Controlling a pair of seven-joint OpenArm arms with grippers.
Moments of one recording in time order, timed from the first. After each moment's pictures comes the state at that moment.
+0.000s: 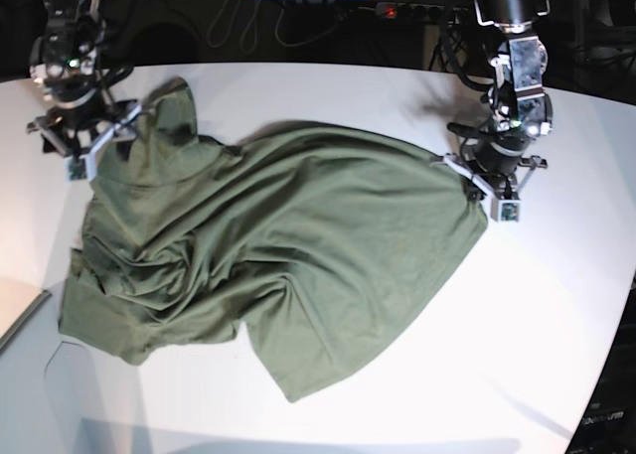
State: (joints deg) left arm 4.7 -3.0 -17.3 70.0 1.3 -17.3 19.4; right arm -21.7 7.5 20.5 95.6 -3.6 16.1 -26.6
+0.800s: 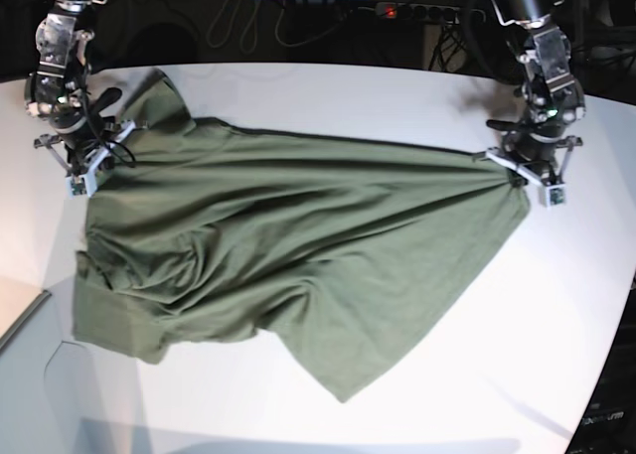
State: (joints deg) left arm 4.8 -3.7 -29.6 69.9 0.9 -18.1 20.6; right arm -11.0 9.6 23.9 77.8 -4.1 25.5 -26.0
